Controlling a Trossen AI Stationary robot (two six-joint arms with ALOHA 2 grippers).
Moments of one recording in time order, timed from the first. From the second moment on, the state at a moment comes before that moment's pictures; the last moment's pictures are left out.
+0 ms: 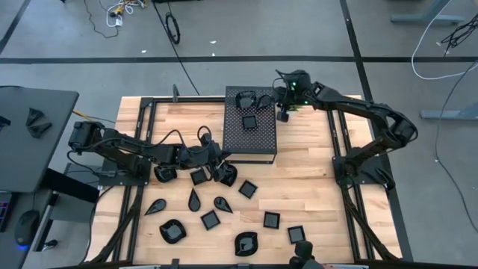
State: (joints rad) left arm -0.10 1.42 0.71 0.23 -0.44 -0.21; right arm -0.71 1.47 1.02 -0.25 -0.14 -0.59
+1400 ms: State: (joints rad) left arm -0.15 1.42 0.71 0.23 -0.44 -0.20; right arm 0.19 1.34 0.84 -0.07 -0.03 -0.04
